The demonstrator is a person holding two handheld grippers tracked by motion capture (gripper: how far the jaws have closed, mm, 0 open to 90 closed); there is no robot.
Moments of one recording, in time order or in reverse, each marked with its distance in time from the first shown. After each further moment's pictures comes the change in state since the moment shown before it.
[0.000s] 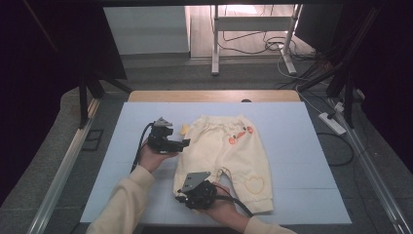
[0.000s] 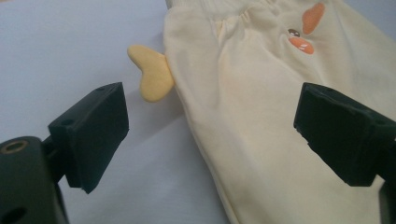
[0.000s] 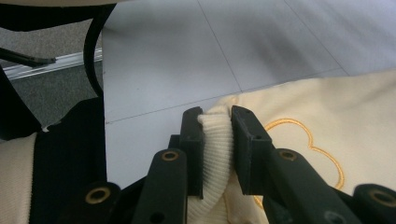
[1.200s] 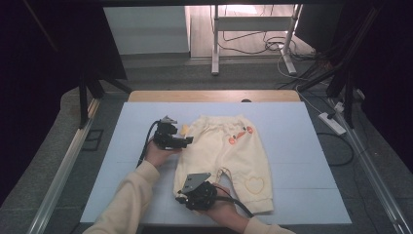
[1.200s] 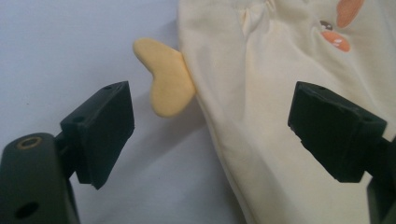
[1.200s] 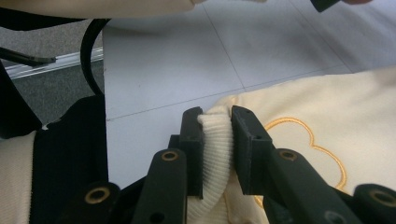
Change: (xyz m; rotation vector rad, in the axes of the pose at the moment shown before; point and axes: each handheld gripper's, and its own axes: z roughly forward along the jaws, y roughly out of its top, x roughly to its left) left arm 0.013 0.001 0.034 0.048 -0.008 -0.021; right arm 0.002 -0.003 0.001 0.000 -0.001 0.007
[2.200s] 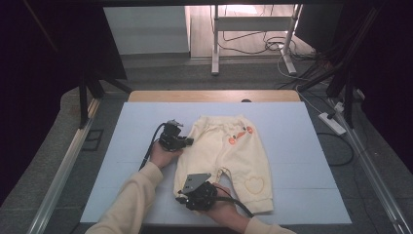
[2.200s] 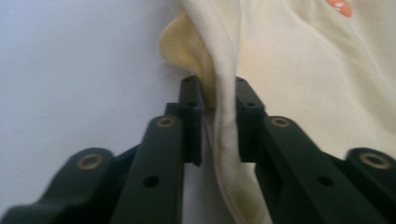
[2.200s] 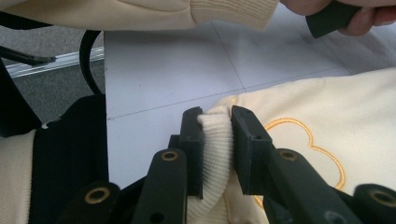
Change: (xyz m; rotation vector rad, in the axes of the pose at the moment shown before) left arm 0.002 -0.003 0.024 0.095 -0.101 0.011; right arm 0.000 0.000 -0.001 -0.005 0.001 -0.009
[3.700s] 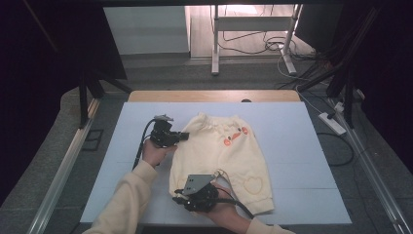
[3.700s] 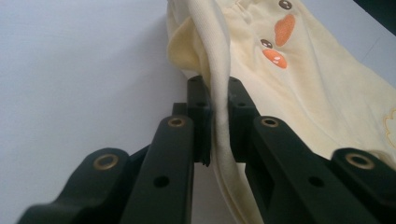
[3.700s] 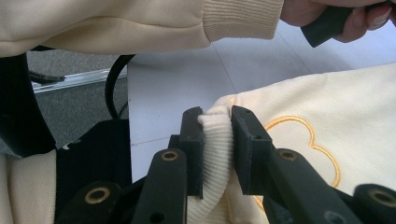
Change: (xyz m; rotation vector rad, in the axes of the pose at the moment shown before) left arm 0.001 0.004 -0.044 -0.117 -0.082 -0.041; right arm 0.009 0.011 -0.017 -0.102 0.010 -0.027
